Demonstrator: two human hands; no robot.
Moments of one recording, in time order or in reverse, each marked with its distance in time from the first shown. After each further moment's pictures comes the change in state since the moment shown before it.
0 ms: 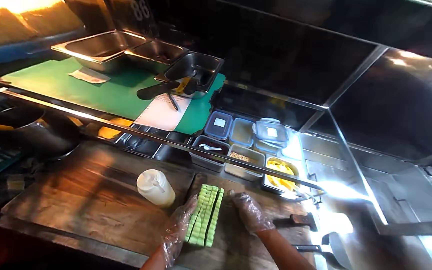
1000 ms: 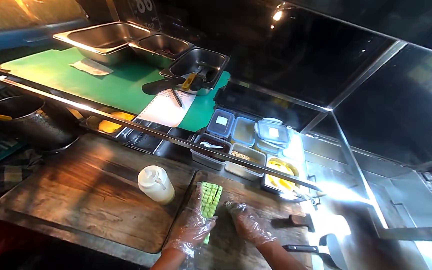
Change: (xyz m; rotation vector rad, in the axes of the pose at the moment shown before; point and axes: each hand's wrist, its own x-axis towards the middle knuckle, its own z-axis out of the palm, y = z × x) left_hand -0.007 0.030 0.033 0.747 -0.022 -0.007; right_hand -0.027 -0.027 -0.003 -0.103 -0.180 -0.050
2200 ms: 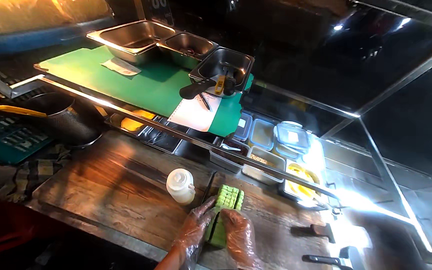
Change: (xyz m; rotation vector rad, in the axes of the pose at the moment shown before) left_hand 0.009 -0.075 -0.017 -0.680 -0.093 0.100; right_hand 0.017 -0.138 0.009 0.741 0.491 0.281
